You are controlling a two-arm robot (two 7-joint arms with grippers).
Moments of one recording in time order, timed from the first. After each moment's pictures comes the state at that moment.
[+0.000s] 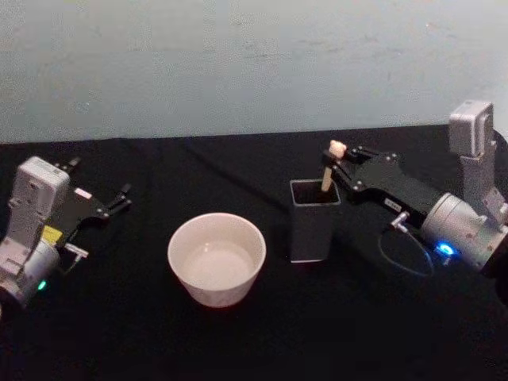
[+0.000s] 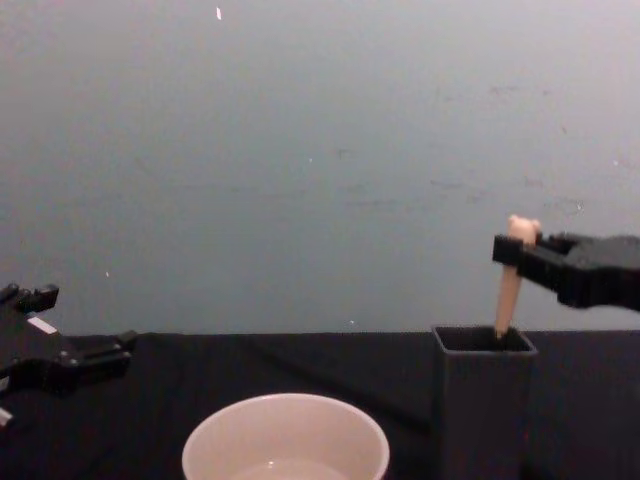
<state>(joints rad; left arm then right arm) -0.20 0.60 0.45 -1.41 -0.25 -0.12 0.03 0.24 0.47 -0.34 -1.49 0.50 -0.04 0.48</state>
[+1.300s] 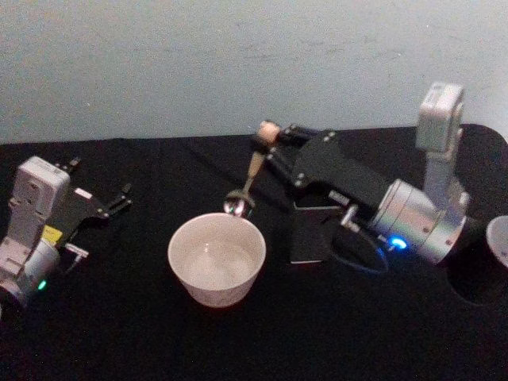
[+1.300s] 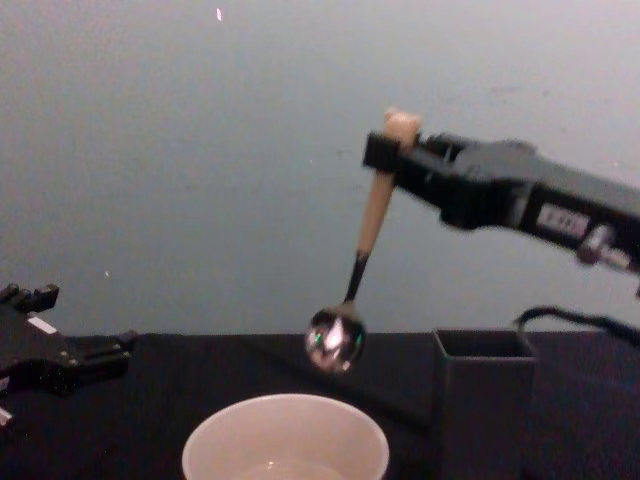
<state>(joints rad) -0.20 0.60 0.45 -1.41 -0.25 -0.12 0.03 0.29 0.42 -0.44 -1.57 0.52 -0.14 0.60</state>
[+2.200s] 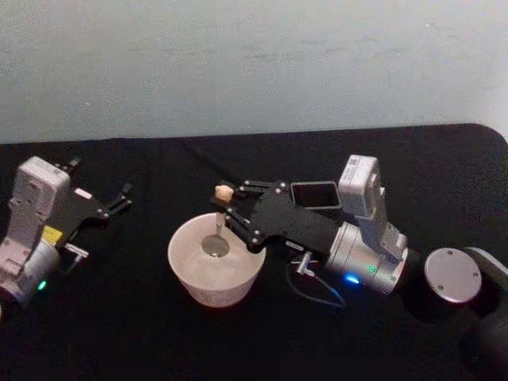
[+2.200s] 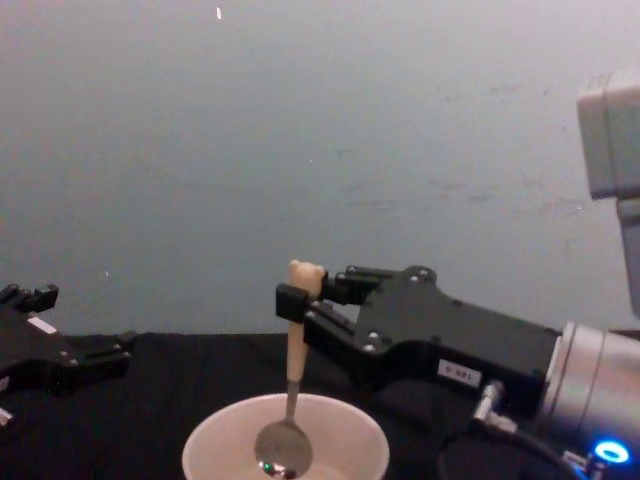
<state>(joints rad) -0.20 0.60 0.45 -1.41 -0.25 -0.12 0.03 0.35 0.32 -0.56 -1.31 0.35 -0.34 0.66</state>
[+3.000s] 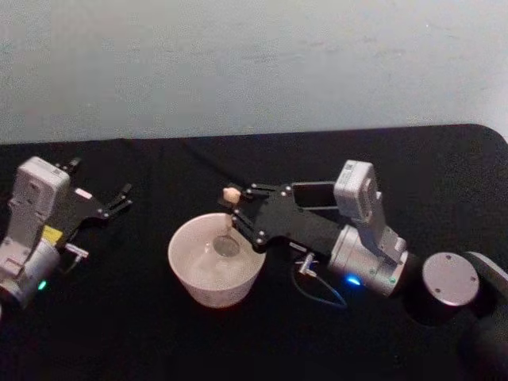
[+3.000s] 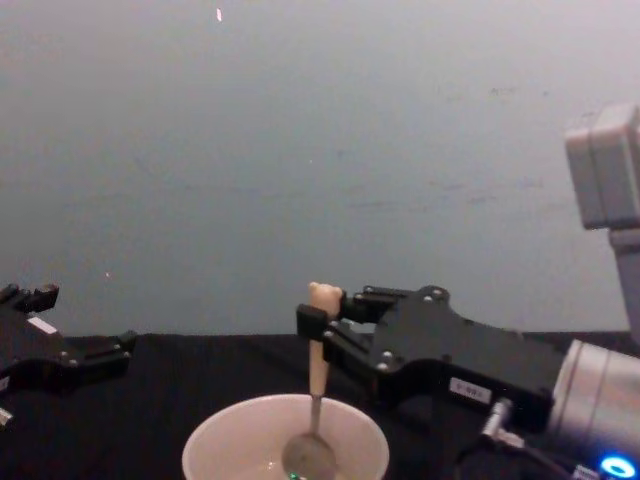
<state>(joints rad) -0.20 0.60 0.45 -1.41 -0.25 -0.12 0.03 0.35 0.30 -0.54 -1.26 0.31 -0.35 0.63</state>
